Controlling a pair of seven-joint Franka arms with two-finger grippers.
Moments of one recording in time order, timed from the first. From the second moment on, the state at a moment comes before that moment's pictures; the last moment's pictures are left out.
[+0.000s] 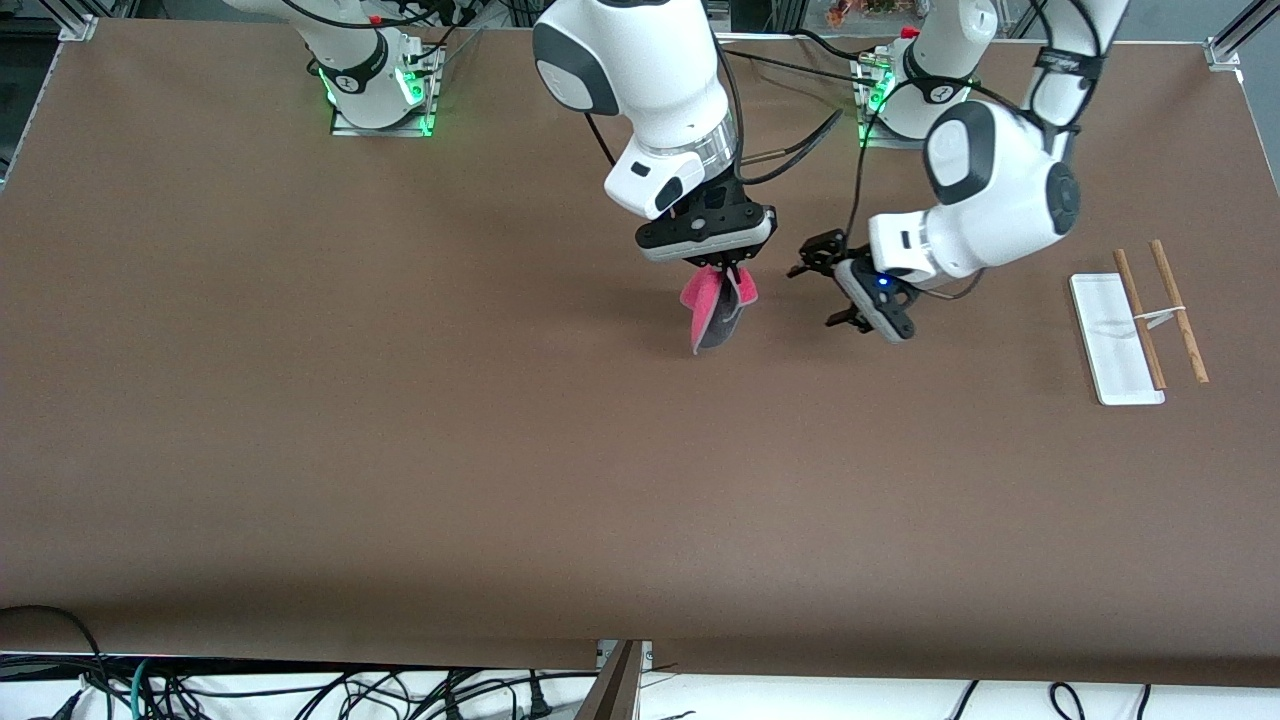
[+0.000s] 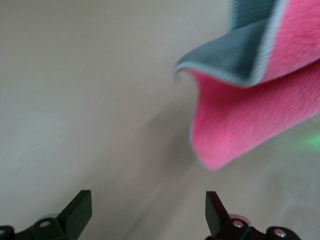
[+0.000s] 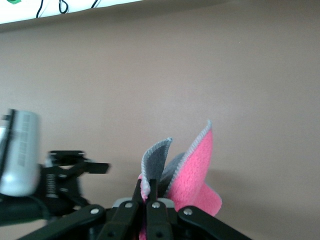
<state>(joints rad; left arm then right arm) -0.09 0.12 -0.29 -2.24 -0.82 2.36 0.93 0.84 0.62 0.05 -1.08 -0.04 2.12 0.87</state>
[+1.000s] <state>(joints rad) -0.19 0.24 -0.33 -2.24 -1.25 2.45 1.49 0.84 0.62 0.05 -1.08 -0.04 2.12 0.87</state>
